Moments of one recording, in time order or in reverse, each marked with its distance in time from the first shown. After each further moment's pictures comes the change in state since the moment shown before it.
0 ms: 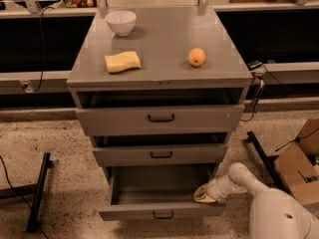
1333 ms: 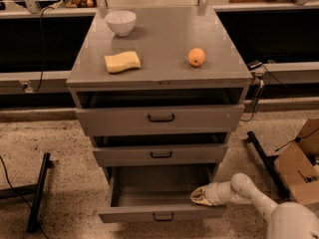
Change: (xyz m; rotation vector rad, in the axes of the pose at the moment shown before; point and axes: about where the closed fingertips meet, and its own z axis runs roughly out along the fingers) arm -0.020 -0.006 0.006 0.199 -0.110 0.047
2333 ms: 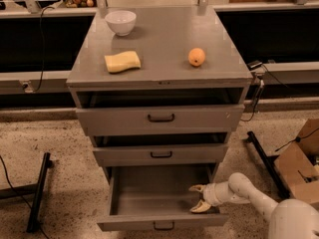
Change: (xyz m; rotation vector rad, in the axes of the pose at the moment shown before) arm -0.009 0.006 0.003 -0.033 0.032 -0.017
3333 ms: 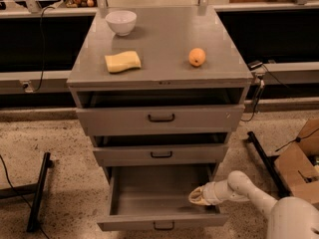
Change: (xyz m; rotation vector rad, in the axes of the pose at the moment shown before) arm -0.003 0.004 -0.004 -0.025 0.006 0.001
